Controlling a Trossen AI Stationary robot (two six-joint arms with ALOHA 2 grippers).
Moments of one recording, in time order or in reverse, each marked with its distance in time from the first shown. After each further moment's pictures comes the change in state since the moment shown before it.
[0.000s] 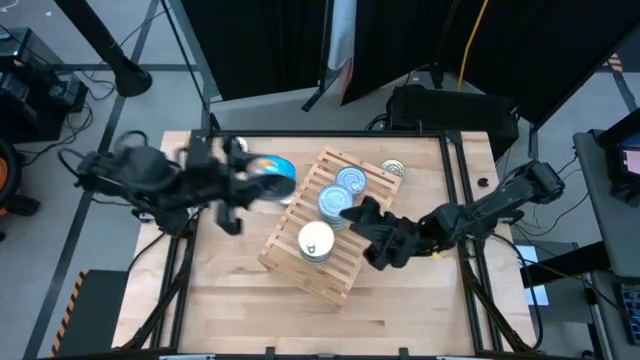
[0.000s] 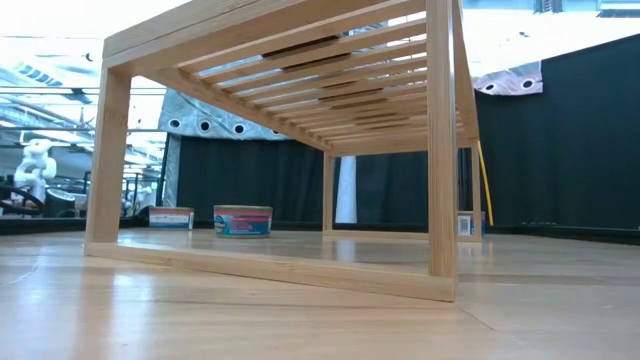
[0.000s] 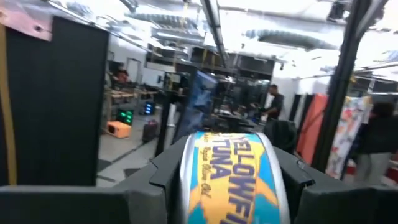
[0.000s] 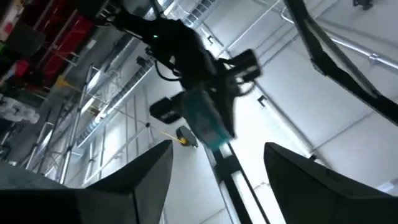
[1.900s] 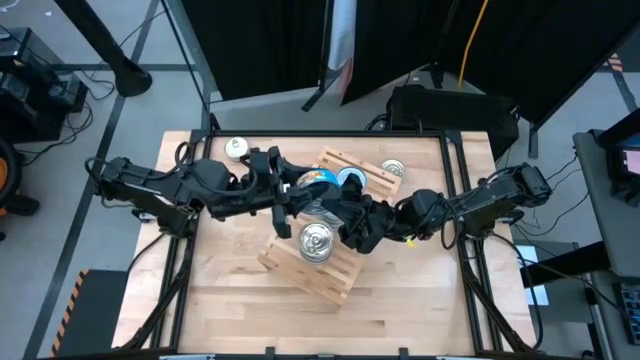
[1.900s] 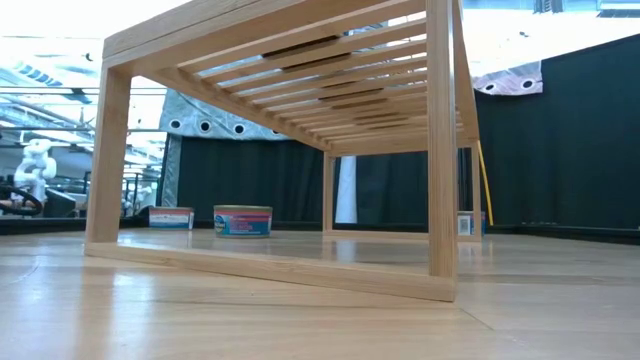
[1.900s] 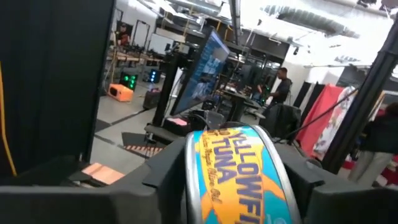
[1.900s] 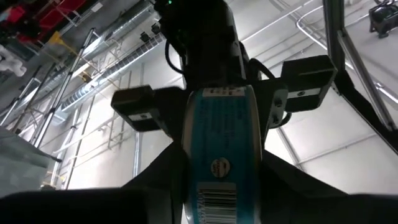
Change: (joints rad) left arm 0.099 0.161 0.000 0.011 0.064 -0.218; right arm -0.138 0.128 0.183 -0.055 -0.070 -0.156
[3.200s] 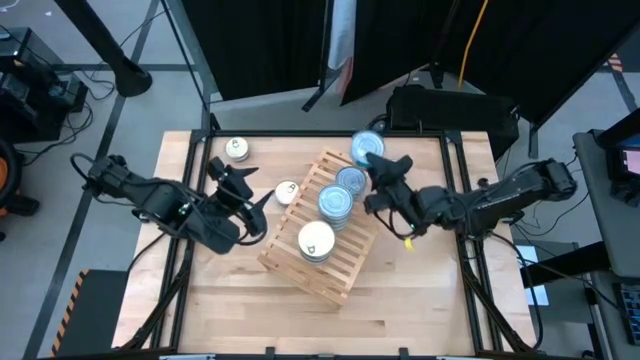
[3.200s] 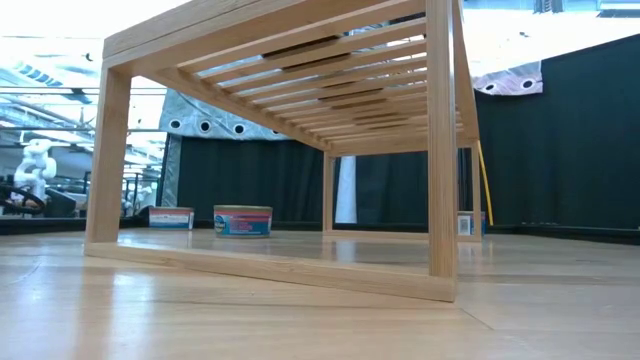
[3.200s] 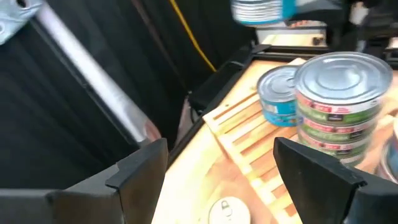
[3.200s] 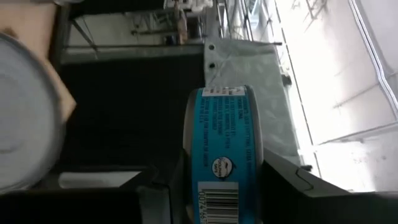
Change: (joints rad) left arm -0.189 -0.075 0.000 -1.172 -0.607 -0.284; right arm -0.050 -0.267 -0.298 -0.357 0.790 1.099
